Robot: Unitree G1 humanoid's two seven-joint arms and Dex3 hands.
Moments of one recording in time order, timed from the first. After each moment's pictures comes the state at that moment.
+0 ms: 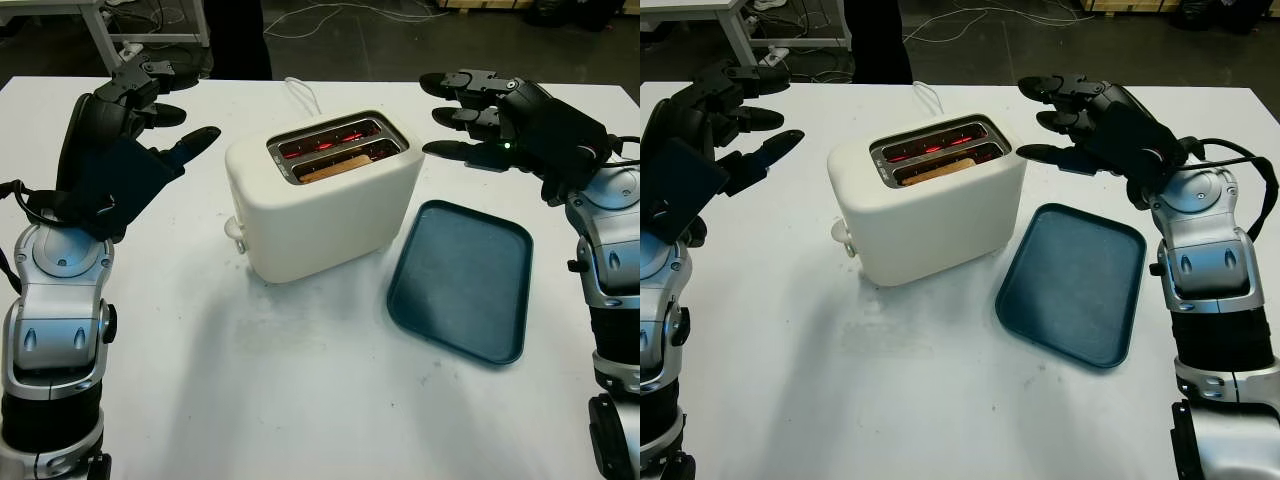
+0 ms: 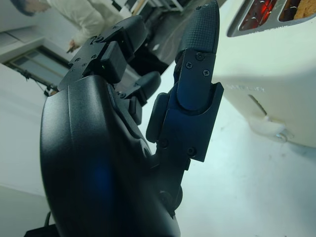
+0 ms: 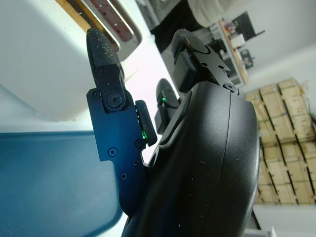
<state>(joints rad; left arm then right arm) -0.37 0.39 0.10 -0.52 0.14 0.56 -0.14 -0.61 -0.57 -0.01 -0.05 -0.03 0.40 0.48</state>
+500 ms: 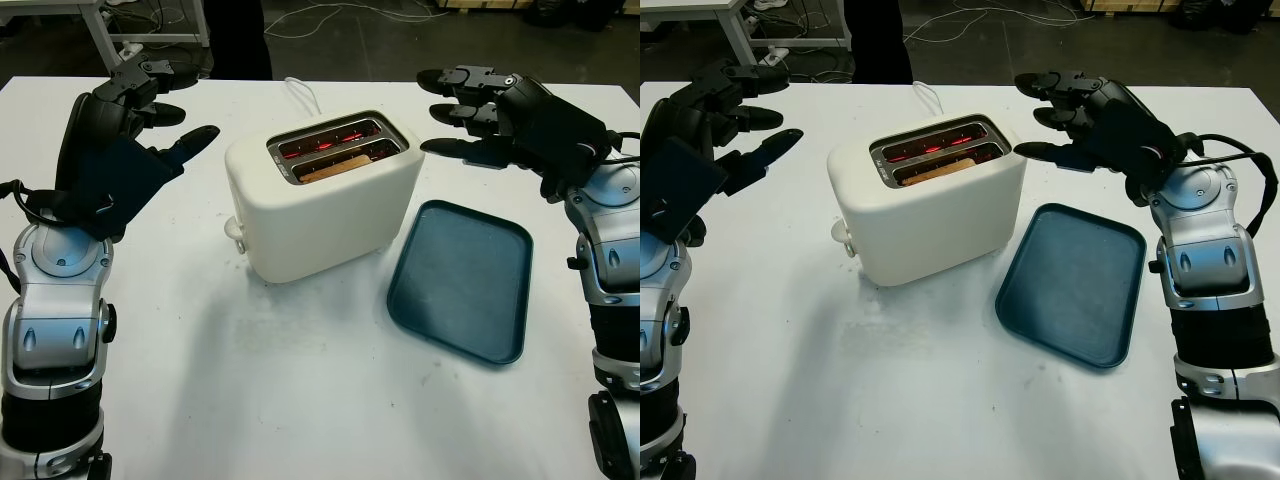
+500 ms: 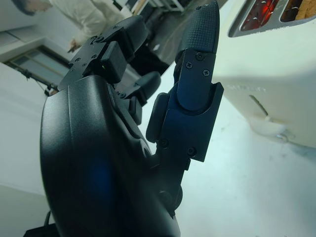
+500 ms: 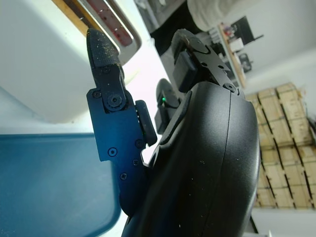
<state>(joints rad) -0.37 0.39 0.10 -0.52 0.15 0.56 -0.14 -0.62 -0.57 0.00 -0.04 -0.03 0.40 0.49</state>
